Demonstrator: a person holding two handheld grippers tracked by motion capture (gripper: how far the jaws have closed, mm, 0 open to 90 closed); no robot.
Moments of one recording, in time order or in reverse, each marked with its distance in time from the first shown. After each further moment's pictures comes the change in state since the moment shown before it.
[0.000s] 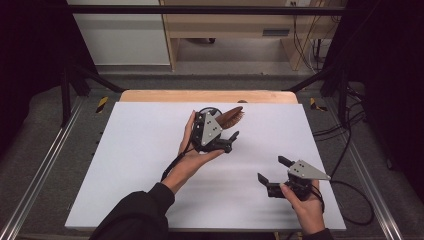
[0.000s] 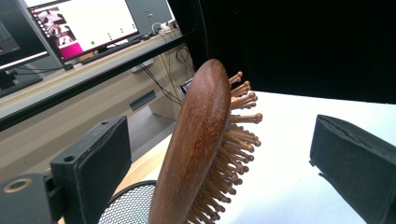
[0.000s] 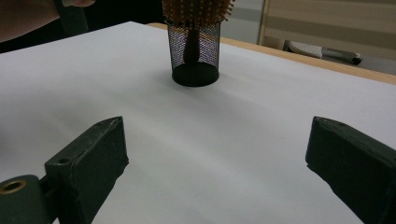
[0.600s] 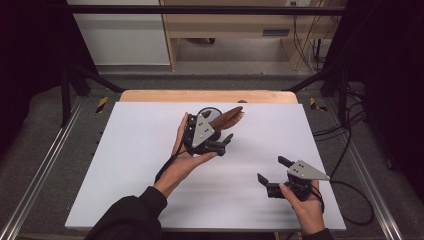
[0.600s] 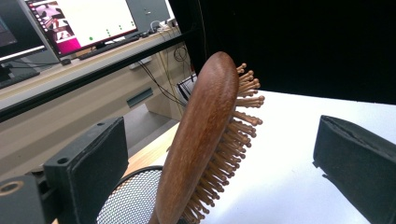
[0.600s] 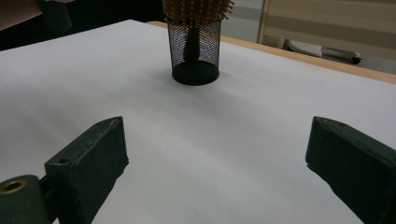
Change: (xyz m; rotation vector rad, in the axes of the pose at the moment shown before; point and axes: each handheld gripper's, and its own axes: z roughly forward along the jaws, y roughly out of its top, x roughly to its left) left arm 0.008 -0.005 -0.018 0.000 -0.009 -0.034; right arm 0.001 0.000 0.000 0.006 -0.002 -0.002
